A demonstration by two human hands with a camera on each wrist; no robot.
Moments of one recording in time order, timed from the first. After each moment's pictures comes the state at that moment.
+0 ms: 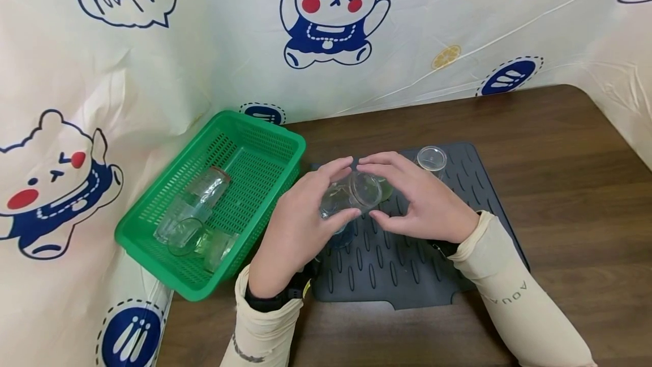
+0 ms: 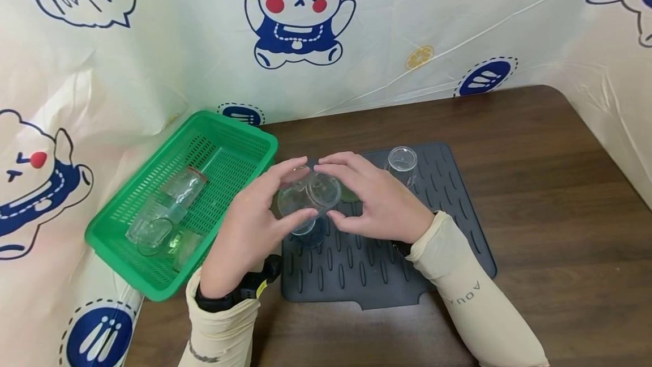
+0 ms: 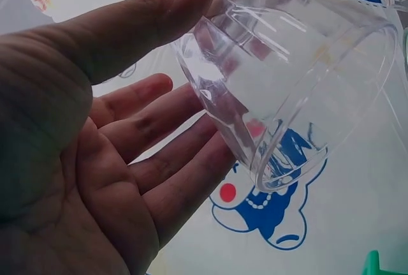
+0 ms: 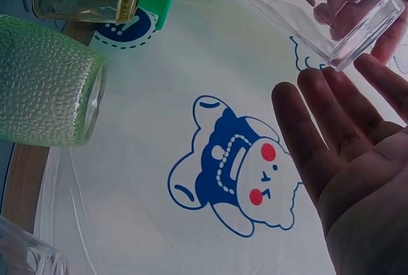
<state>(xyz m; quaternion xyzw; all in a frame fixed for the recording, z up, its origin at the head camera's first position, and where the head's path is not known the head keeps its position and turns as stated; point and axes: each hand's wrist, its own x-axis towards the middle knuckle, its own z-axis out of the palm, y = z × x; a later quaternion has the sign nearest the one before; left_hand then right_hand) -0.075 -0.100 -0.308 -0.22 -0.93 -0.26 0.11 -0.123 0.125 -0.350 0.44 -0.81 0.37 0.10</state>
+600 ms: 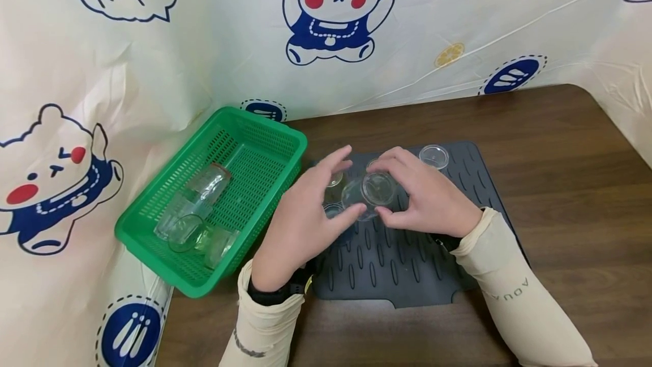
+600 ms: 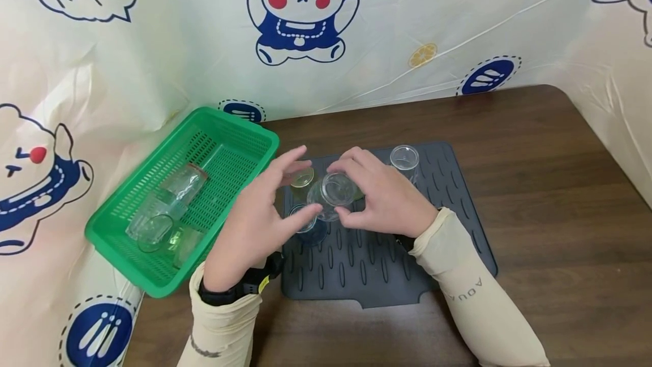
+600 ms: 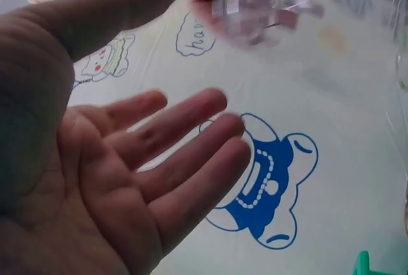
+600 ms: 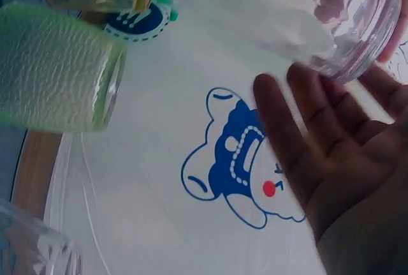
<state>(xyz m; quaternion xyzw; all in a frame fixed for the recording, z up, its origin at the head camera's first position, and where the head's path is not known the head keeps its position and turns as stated) -0.081 -0.100 -0.312 -0.21 -0.93 -0.29 0.10 -0.131 0.128 -0.356 0.42 -0.84 0.33 0.09</state>
